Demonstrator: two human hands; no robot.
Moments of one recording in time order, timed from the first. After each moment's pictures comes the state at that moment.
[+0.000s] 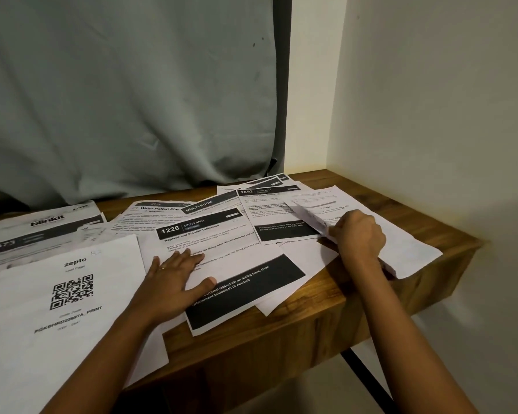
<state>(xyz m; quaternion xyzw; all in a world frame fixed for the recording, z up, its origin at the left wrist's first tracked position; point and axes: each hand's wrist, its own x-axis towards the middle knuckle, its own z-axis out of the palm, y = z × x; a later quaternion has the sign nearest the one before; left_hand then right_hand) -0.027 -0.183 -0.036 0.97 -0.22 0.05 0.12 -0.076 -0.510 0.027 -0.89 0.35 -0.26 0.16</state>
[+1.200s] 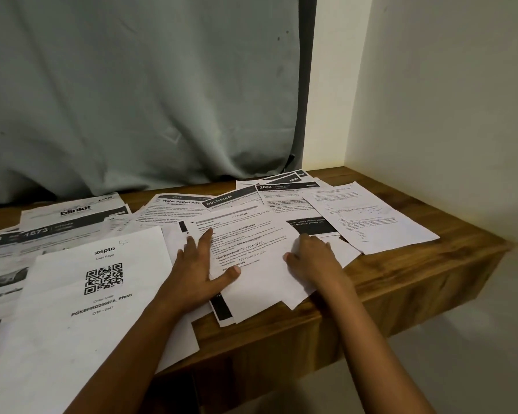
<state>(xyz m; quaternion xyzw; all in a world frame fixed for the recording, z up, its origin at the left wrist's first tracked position) -0.037 -0.181 -0.032 0.94 -0.19 0.04 0.29 -0.073 -0.414 -0.008 -0.97 0.13 -0.10 0.20</state>
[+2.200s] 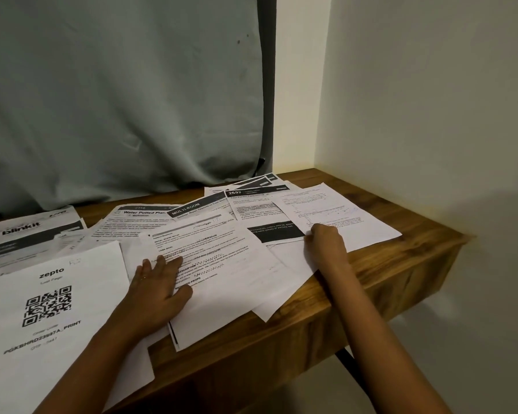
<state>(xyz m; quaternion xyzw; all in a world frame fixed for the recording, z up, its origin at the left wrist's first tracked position) -0.030 -0.183 -0.032 0.97 -0.18 0.00 0.17 -0.041 -0.509 -0.020 -0.92 0.25 -0.22 0.19</state>
